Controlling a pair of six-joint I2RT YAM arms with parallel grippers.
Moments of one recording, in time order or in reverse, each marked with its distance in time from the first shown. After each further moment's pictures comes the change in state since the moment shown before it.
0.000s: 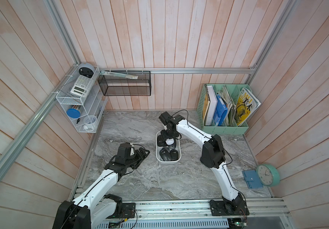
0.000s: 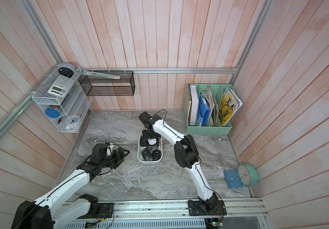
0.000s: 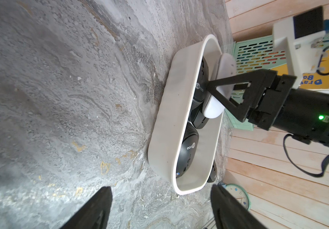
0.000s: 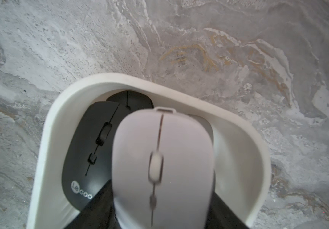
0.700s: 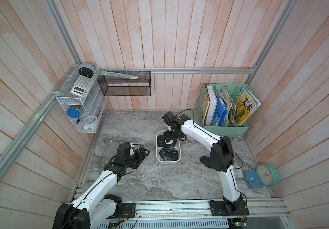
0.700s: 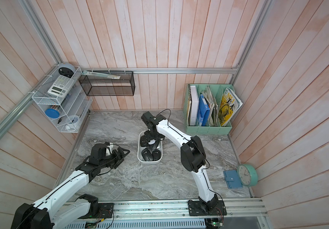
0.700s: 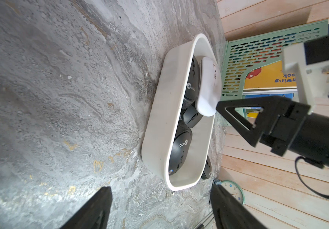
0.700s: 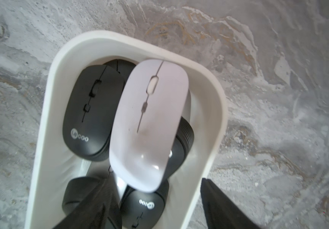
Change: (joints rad) left arm 0.003 -0.024 0.000 0.011 0.024 -0.011; right arm 0.003 -0.234 -0.227 0.001 0.030 0.012
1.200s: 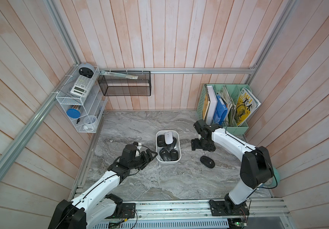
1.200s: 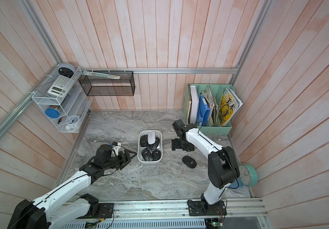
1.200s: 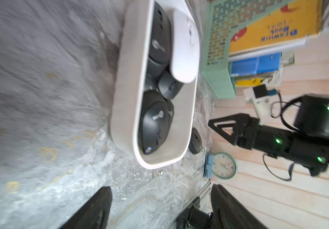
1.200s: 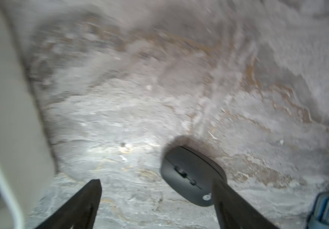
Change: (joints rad) left arm -0.220 0.032 0.008 0.094 0.024 -0.015; right arm -0.346 -0.444 -0.723 0.087 -0.034 0.122
